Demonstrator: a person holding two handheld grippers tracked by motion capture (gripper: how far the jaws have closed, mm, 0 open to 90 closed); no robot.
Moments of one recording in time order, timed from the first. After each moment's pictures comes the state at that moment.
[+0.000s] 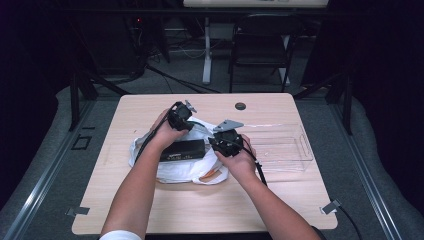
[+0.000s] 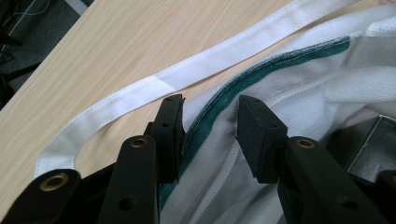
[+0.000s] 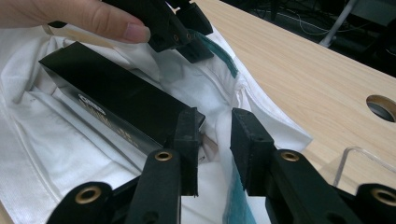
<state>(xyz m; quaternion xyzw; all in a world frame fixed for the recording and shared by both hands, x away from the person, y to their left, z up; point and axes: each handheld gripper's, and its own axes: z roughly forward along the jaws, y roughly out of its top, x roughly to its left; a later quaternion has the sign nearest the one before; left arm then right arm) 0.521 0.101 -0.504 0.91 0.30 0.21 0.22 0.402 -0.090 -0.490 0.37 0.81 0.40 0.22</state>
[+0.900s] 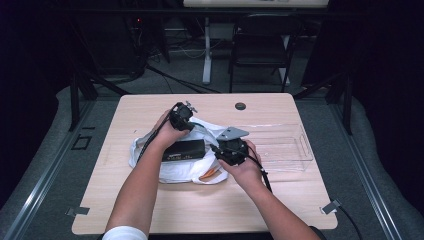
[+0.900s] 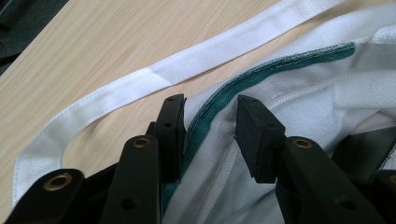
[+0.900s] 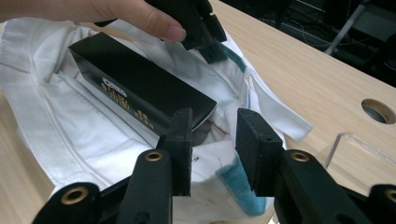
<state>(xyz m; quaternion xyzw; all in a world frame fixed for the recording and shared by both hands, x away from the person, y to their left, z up) 0.529 0.099 -0.514 0.91 0.32 0.19 0.21 0.374 -0.102 -0.485 0.35 0.81 0.41 0.23</state>
